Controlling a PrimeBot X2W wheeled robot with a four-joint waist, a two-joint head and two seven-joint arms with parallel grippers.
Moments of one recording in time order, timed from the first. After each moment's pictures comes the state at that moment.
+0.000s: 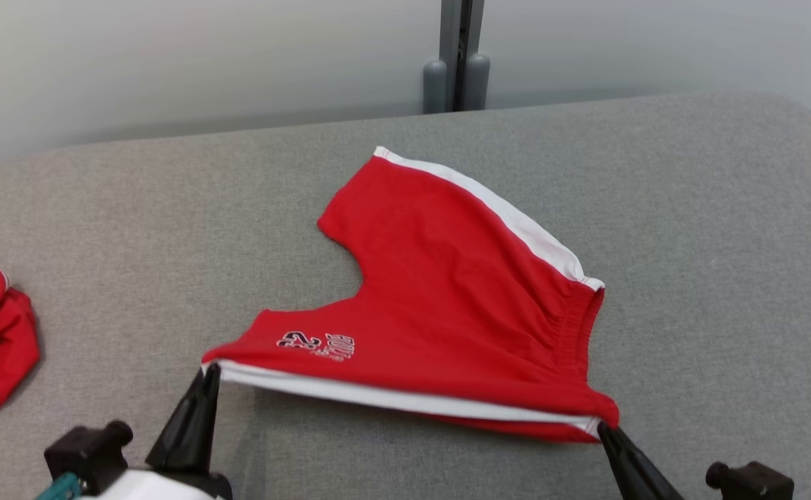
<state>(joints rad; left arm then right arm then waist) 0.13 0.27 -0.23 -0.05 -0.60 0.04 -0.11 0.18 -0.17 0.30 0.04 0.51 0.13 -0.17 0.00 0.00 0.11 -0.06</state>
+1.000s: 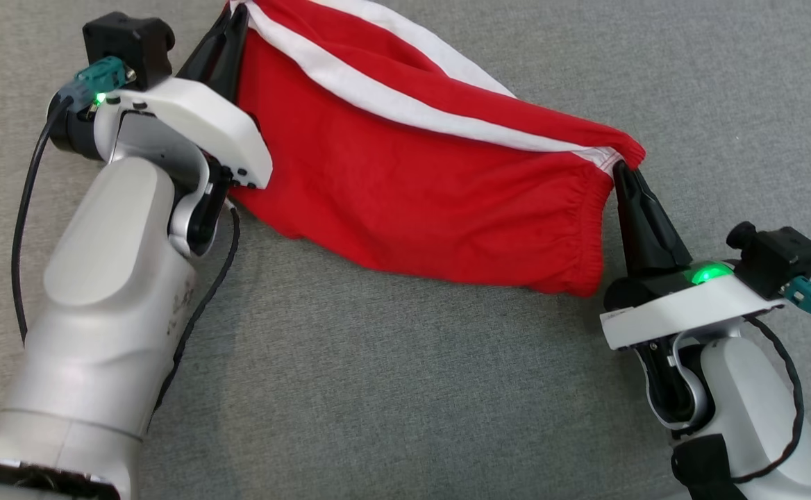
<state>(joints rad) -0.91 0.14 -0.35 0.66 -0.46 -0.04 -0.06 -0.41 -0.05 0.19 0.25 0.47 0.13 -0.23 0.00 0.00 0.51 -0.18</state>
